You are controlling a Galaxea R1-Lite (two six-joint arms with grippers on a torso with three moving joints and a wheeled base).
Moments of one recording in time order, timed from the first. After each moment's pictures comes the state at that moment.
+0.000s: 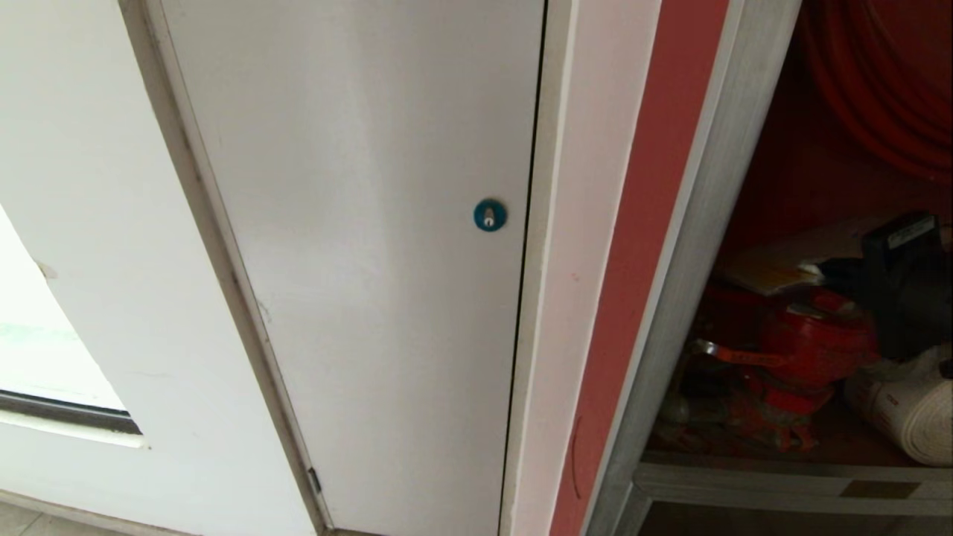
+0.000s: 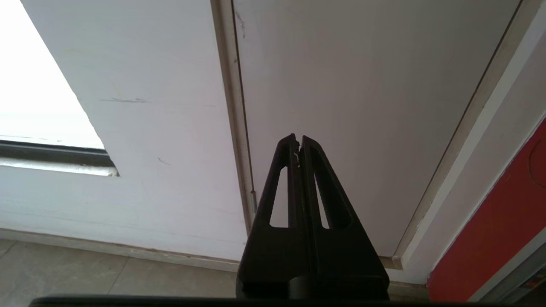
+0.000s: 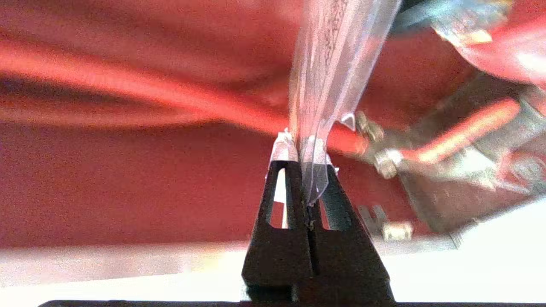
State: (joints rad) left arm 0.01 0.00 0.00 0.00 0.00 0.01; right arm 0.09 1.25 -0.90 -0.08 -0.03 1.17
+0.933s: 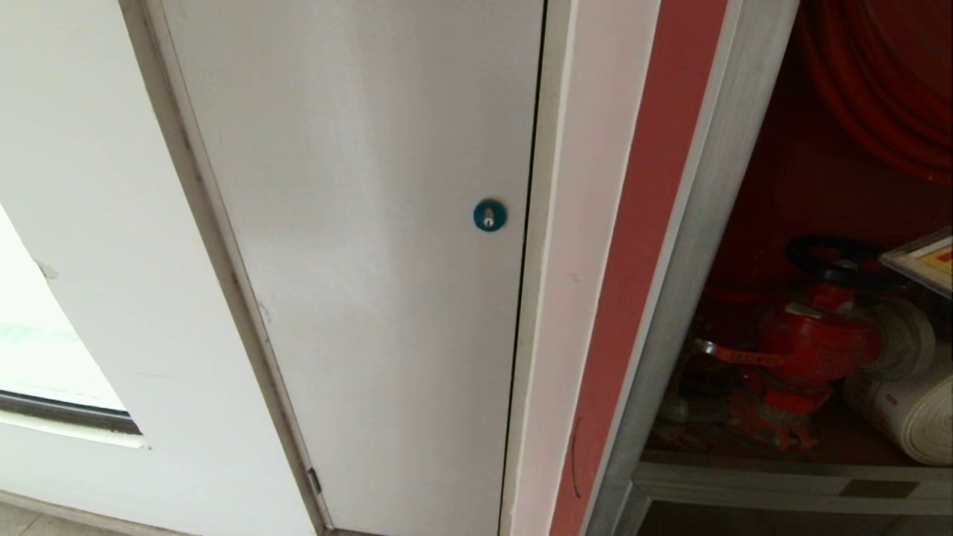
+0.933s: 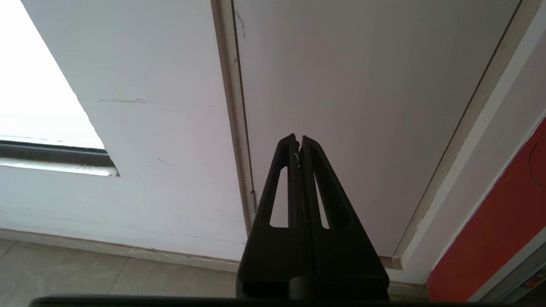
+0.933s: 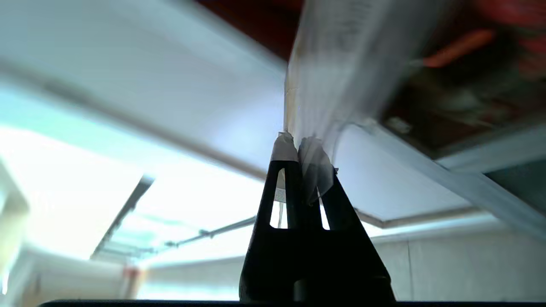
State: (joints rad) left arm 0.01 0.00 0.00 0.00 0.00 0.01; right arm 0.10 0.64 -1.09 0.50 0.18 0.96
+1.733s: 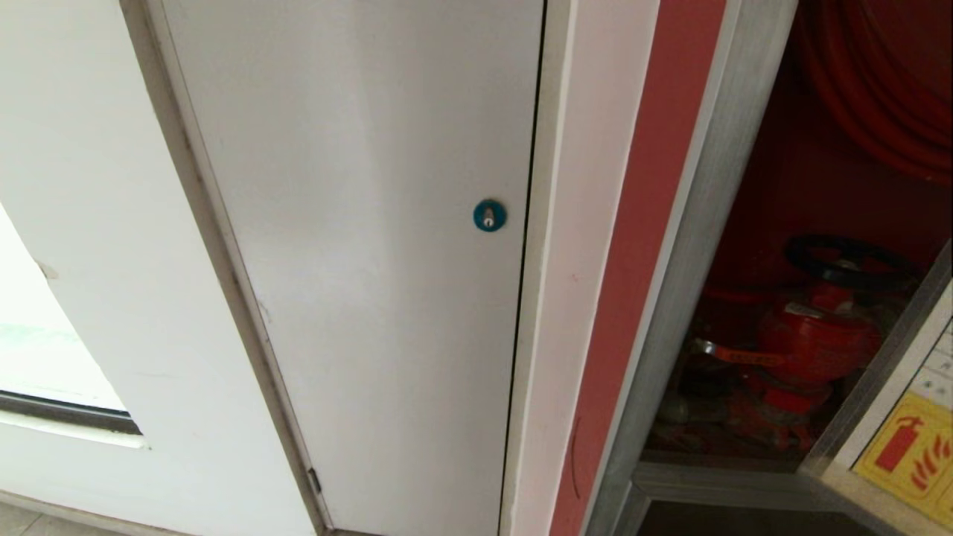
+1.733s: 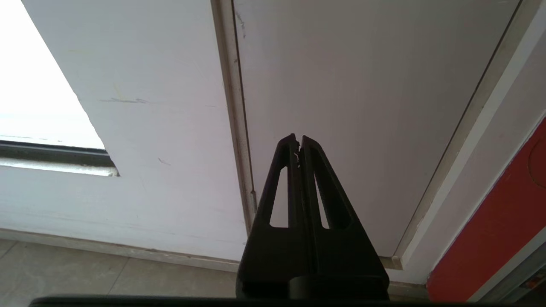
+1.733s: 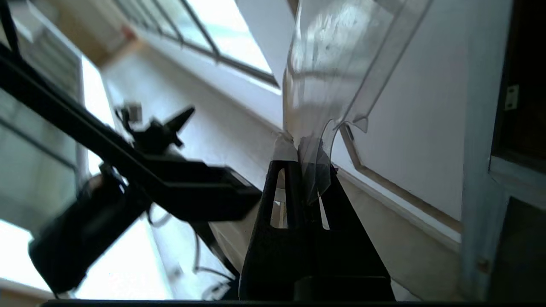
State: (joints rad) left arm 0.01 0.00 0.00 0.00 0.00 0.01; right arm 0.28 0.56 -0.95 0.48 0.60 0.39
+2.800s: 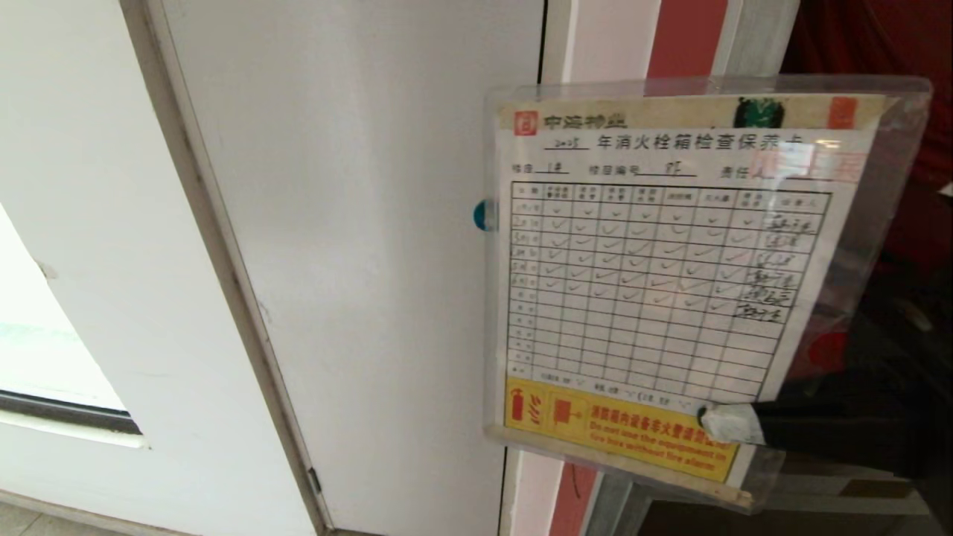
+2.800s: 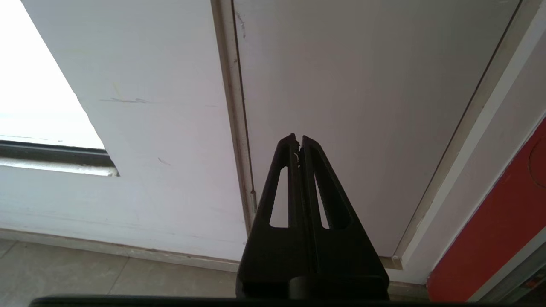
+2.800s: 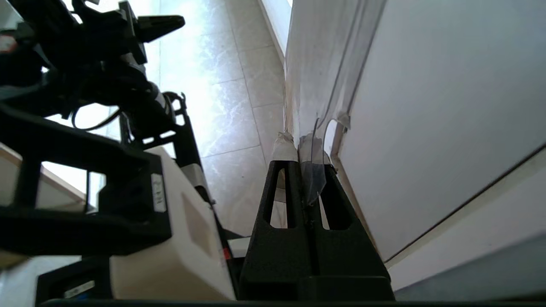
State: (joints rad) left arm 0.01 0.00 0.00 0.00 0.00 0.01; right arm 0.59 1.16 -0.95 0.09 0.59 -0.13
